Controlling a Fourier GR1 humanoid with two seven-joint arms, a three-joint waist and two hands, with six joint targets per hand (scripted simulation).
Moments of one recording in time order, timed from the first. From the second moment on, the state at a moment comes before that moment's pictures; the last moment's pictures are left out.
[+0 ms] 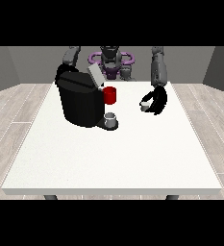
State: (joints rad) left arm -0.64 0.39 0.05 -0.57 -0.55 0.17 -0.23; right arm -0.23 -0.02 -0.02 -1.45 0.01 -0.15 -0.03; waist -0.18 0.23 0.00
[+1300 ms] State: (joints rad) left arm -0.86 0.41 0.03 -0.63 -0.59 -0.06 -0.26; right arm -0.22 -0.03 -0.05 -1.32 -0.03 -0.12 -0.08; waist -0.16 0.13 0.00
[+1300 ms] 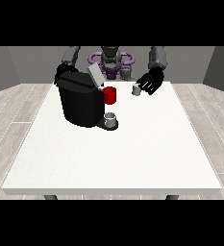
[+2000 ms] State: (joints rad) left arm -1.06 0.46 0.10 -0.65 -0.59 -0.13 -0.15; right arm -0.28 -0.02 -0.01 -1.34 -0.02 -0.14 -0.07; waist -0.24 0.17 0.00
